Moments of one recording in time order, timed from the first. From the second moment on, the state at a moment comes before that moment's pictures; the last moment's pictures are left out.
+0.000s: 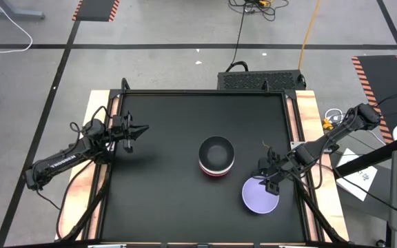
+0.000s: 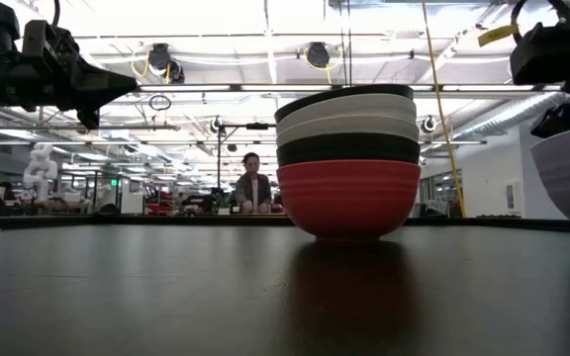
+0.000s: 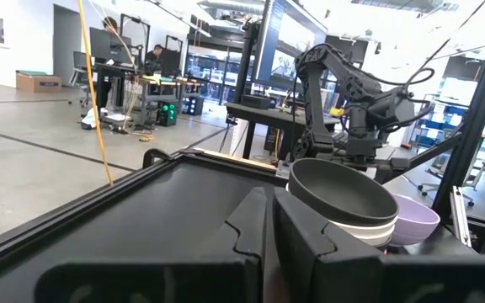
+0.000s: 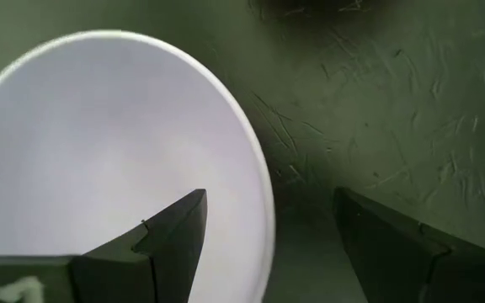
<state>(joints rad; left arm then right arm) 0.55 0.09 0.01 0.21 0.37 -0.22 0.54 1.00 0.53 -0.64 0.10 0.80</state>
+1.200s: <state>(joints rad) 0.55 0.09 0.01 0.21 0.37 -0.22 0.54 1.00 0.52 -0.62 0.07 0.79</state>
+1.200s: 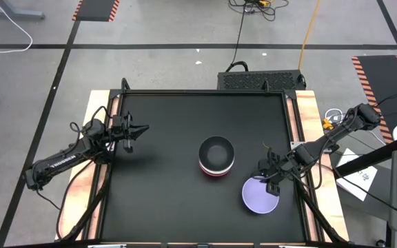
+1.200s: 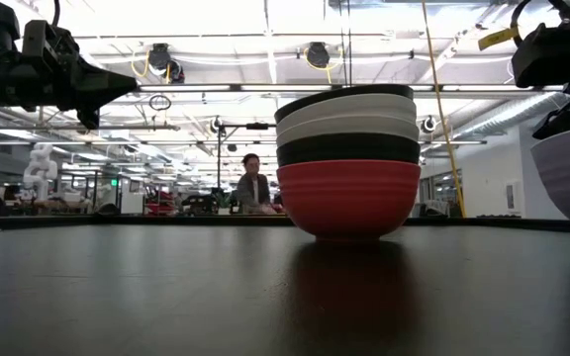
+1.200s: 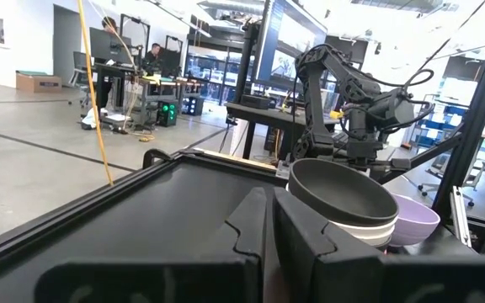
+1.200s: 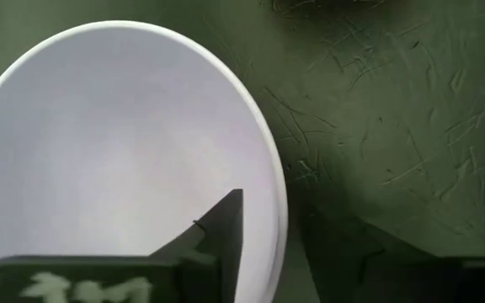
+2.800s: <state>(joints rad) 0.55 0.09 0.01 0.21 0.37 -0.24 0.54 0.91 0.52 -0.54 0.20 0.50</state>
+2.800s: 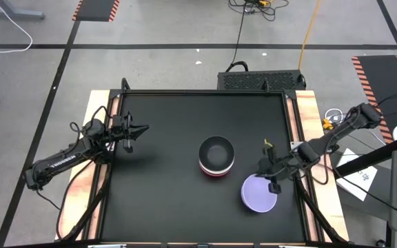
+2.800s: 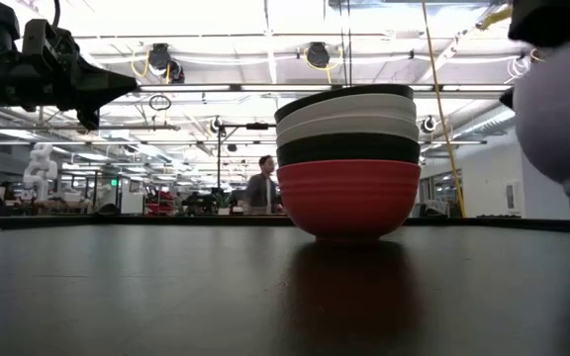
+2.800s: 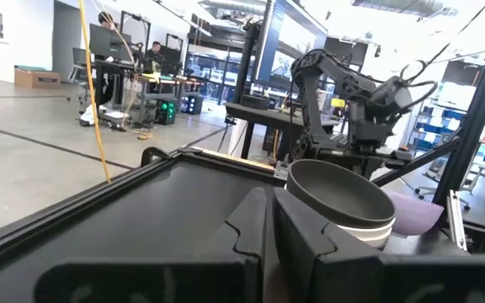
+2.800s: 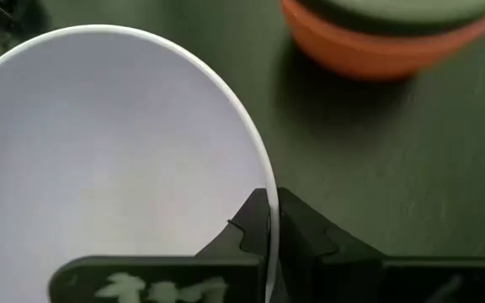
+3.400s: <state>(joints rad) 0.55 0.09 0.01 0.21 0.37 -0.24 0.54 0.61 0.32 -0.32 0.28 0.37</state>
